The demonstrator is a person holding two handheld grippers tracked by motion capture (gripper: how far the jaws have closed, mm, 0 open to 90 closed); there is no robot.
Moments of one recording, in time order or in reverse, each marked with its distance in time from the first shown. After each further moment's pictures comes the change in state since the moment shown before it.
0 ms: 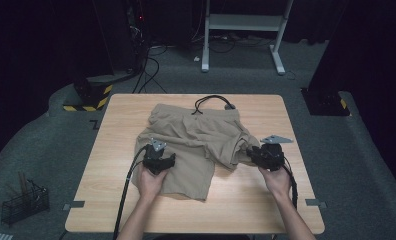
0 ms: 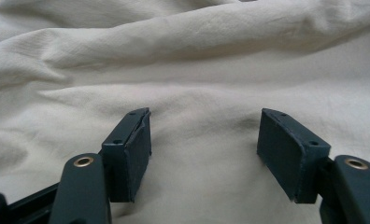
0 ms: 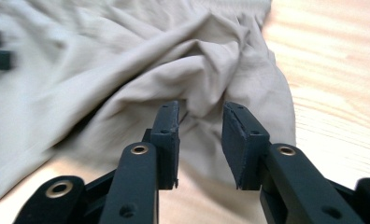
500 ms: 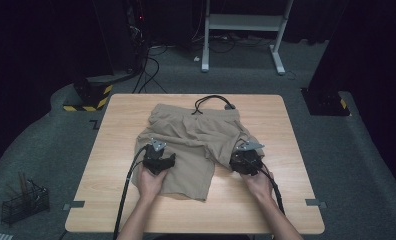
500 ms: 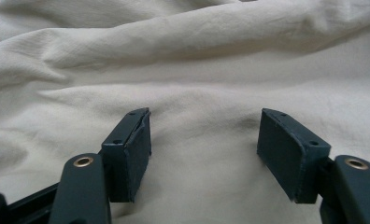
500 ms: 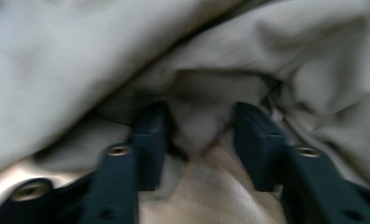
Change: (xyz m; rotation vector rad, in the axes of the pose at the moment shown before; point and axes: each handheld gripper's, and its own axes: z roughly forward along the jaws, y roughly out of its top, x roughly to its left) left arm 0.000 0.000 0.000 0.000 0.000 0.000; right arm 0.032 -0.014 0.074 0.137 0.010 -0.094
